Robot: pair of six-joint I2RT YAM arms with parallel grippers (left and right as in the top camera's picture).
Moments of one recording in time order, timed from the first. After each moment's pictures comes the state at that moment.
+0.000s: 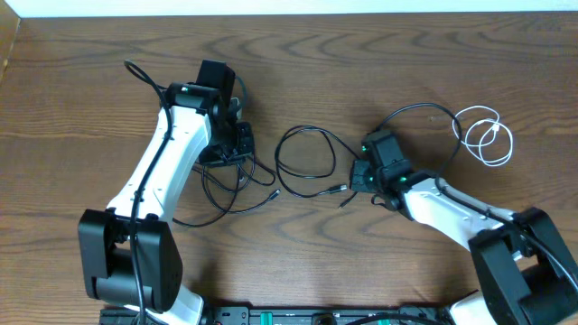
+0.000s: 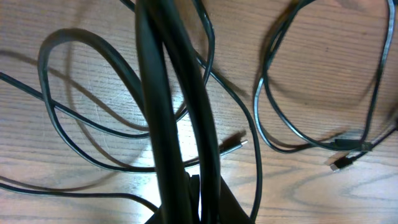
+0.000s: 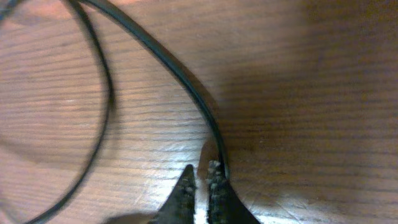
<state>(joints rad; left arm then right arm) -0.19 1.73 1.38 -1.14 0.18 -0.33 0.46 1.65 0.73 -0.12 -0.04 0.58</state>
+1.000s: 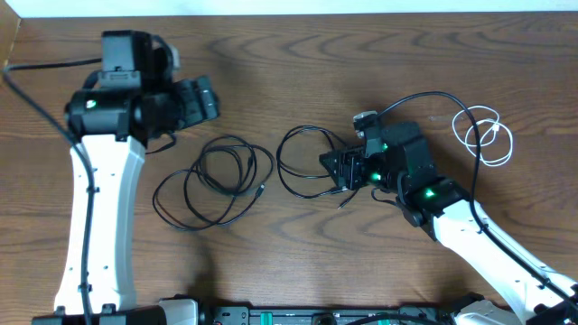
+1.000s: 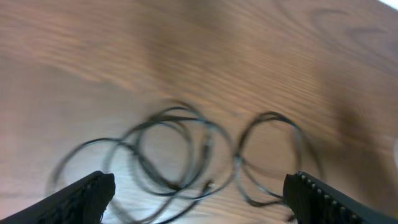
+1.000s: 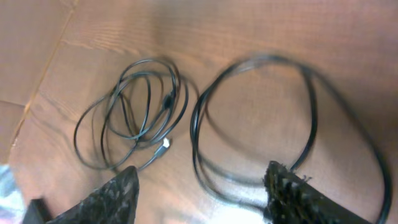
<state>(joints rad) 0.03 1.48 1.57 -1.14 0.15 -0.30 0.47 1.35 0.74 -0.06 -0.40 0.47</state>
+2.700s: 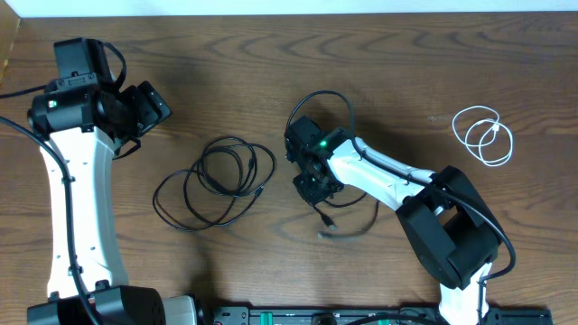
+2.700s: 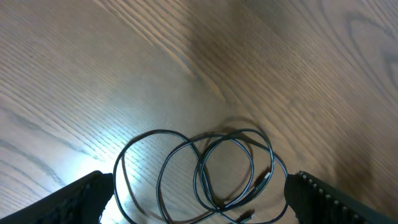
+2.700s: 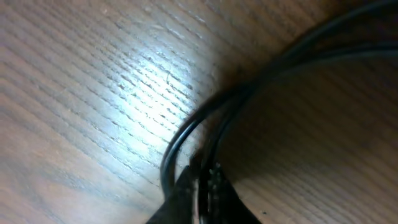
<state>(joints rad) 0.22 1.53 1.56 -1.17 0.02 -0.44 0.72 2.02 1.34 -0.79 -0.14 0.15</state>
